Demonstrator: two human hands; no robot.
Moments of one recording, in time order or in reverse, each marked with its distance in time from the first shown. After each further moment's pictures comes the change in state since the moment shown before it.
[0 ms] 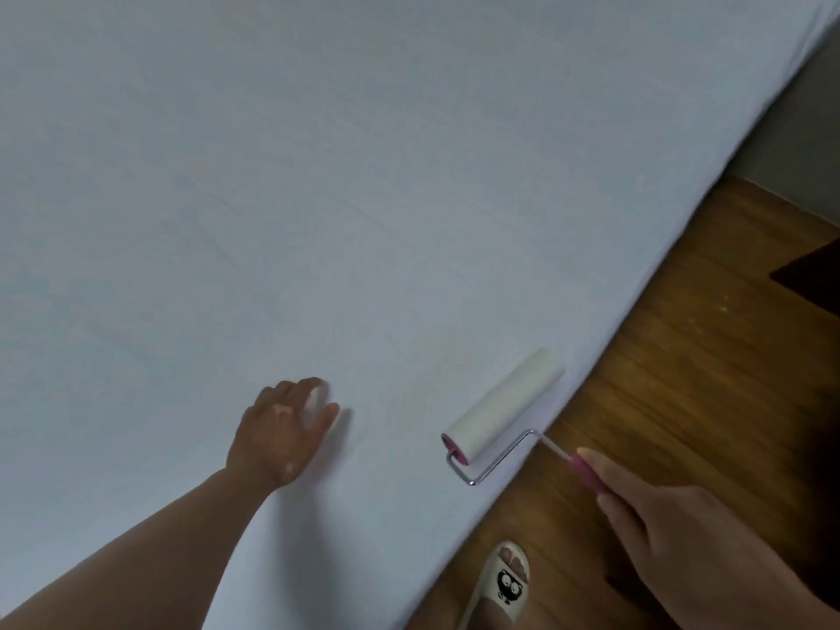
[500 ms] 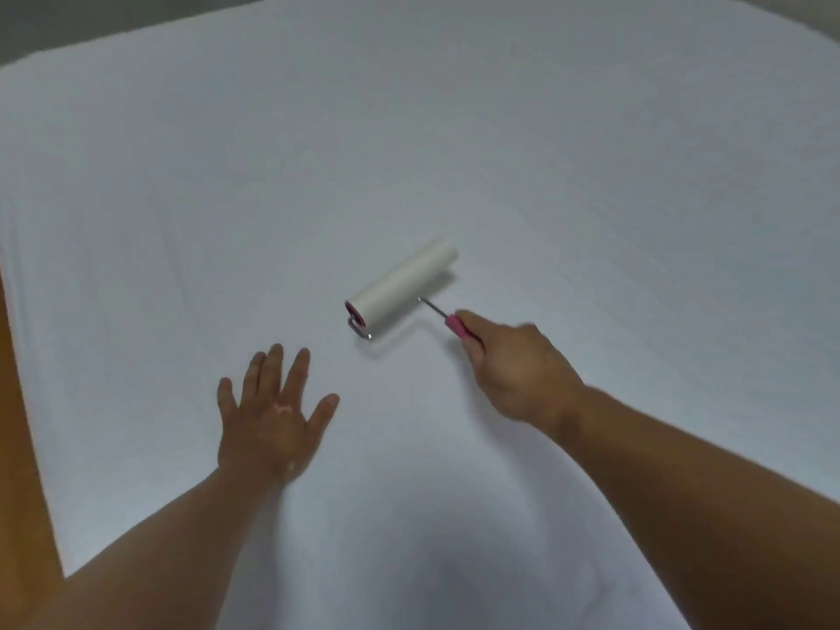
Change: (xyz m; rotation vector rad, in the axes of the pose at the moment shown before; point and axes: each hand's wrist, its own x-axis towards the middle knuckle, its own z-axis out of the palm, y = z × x) left_hand 0.158 -0.327 -0.063 0.182 0.210 -0.223; right_hand 0.339 -0.445 0.043 -0.020 0.263 -0.365
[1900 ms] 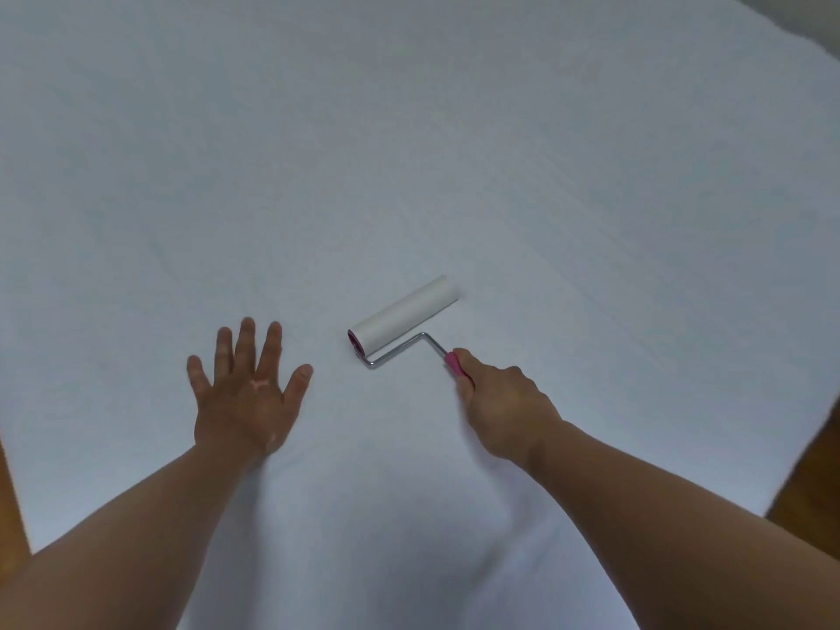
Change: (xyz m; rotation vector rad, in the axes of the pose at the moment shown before) left_hand -0.100 0.057 0.016 -0.061 -0.041 -0.058; right_hand -0.142 0.080 0.028 -0.083 -0.190 0.143
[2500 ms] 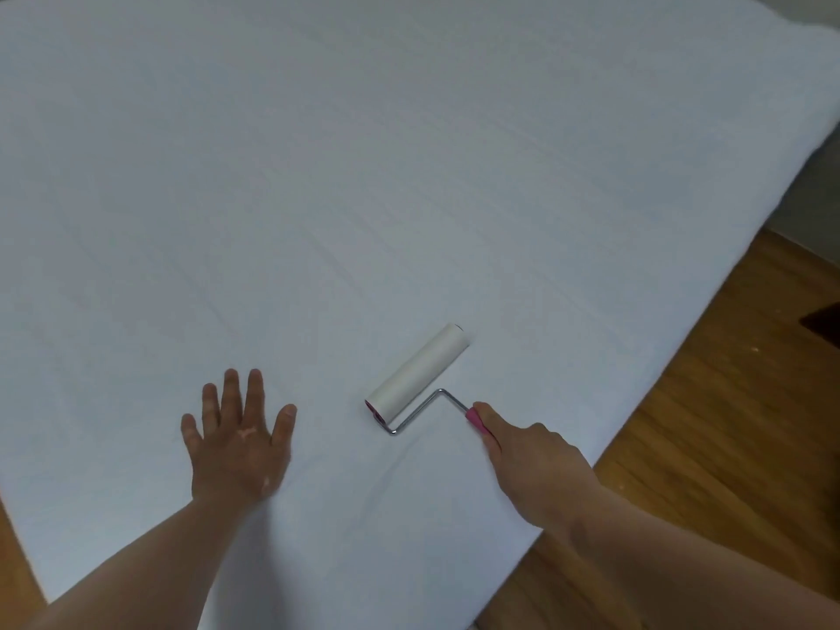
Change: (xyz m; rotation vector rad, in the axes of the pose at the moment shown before) left_hand -0.150 0.074 0.027 0.009 -0.066 -0.021; right_hand -0.185 0.144 0.036 -0.126 -0.044 0.111
